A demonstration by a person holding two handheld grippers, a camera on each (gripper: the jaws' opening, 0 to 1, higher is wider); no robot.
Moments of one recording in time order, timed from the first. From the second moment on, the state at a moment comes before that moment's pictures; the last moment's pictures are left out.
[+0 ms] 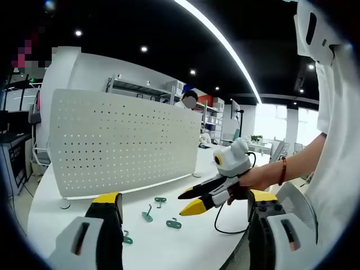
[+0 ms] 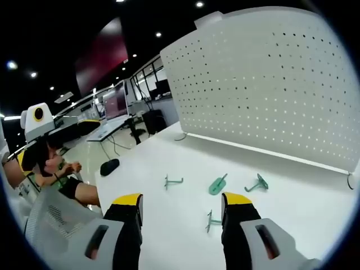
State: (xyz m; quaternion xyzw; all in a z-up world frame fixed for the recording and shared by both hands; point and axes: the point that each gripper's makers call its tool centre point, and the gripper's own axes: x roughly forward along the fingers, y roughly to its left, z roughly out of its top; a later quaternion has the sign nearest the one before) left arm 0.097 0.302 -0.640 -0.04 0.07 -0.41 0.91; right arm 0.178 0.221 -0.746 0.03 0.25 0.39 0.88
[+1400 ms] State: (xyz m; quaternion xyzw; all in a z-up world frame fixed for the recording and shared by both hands) left arm 0.108 0.308 -0.657 -0.06 0.09 -0.40 0.91; right arm 0.238 0.236 -0.798 0.06 0.31 0.35 0.88
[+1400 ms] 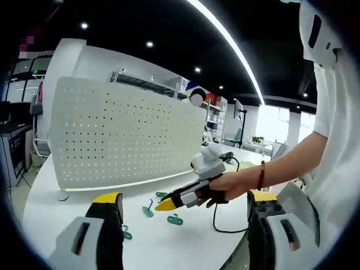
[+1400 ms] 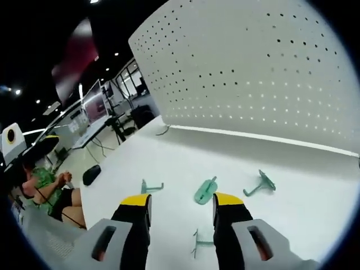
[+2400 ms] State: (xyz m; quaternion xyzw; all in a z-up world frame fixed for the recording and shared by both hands) left arm 0.106 0.303 -0.653 -0.07 0.08 -0.40 0.91; right arm 0.267 0.233 -0.826 0.08 0.37 0.32 0.87
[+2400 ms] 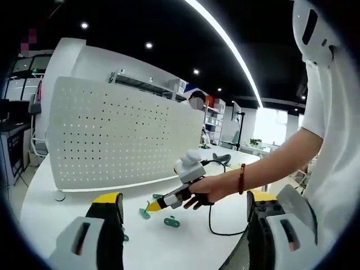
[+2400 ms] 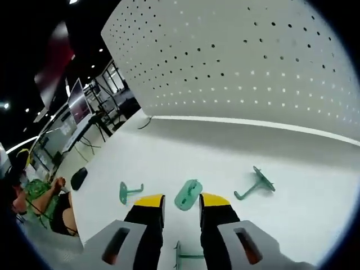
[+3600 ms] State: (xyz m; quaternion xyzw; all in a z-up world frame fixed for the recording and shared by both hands) left arm 0.111 0.313 -0.655 -0.08 0.08 -0.39 0.91; right arm 0.280 0.241 -0.849 0.09 0.44 0.30 0.84
